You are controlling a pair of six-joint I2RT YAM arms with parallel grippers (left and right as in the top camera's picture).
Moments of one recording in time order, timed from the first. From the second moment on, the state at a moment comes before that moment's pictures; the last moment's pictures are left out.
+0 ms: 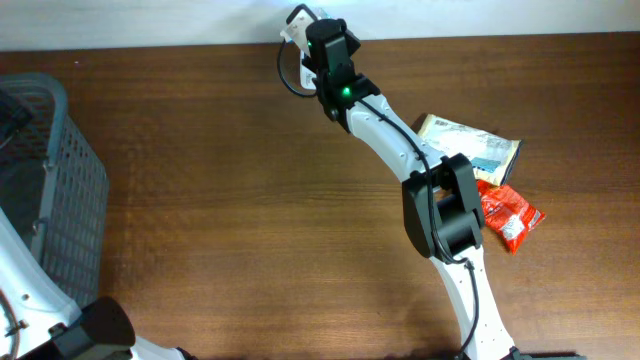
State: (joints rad) left arm 0.52 1.75 2.24 -1.43 -0.21 -0.34; right arm 0.45 2.48 2.14 -0.01 0.42 -0.75
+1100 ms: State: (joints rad) left arm 0.52 1.75 2.24 -1.43 -0.21 -0.34; right arm 0.32 1.80 2.15 -1.44 0.31 0.14
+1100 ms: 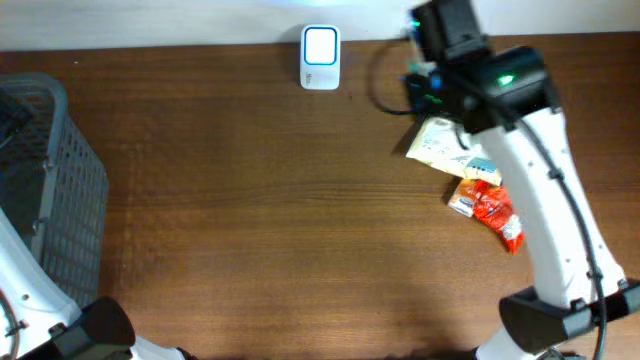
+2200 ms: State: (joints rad) left arm 0.52 1.75 2.24 -1.43 -0.21 -0.34; right arm -0.06 1.62 2.07 -1.67 -0.43 0.07
